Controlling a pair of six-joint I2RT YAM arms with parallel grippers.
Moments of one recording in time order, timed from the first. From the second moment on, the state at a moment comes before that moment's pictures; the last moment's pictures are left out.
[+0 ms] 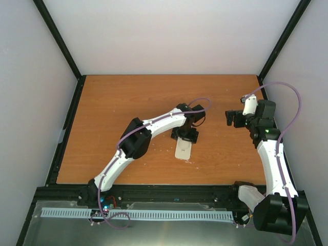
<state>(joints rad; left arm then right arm) -0.90 2.45 2.15 -1.21 0.05 -0.63 -0.14 1.03 0.87 -0.47 -0.30 -0.13</state>
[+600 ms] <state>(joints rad) -0.90 2.45 2.15 -1.22 0.07 -0.58 -0.14 1.03 0.87 -0.47 -0.33 -0.13</state>
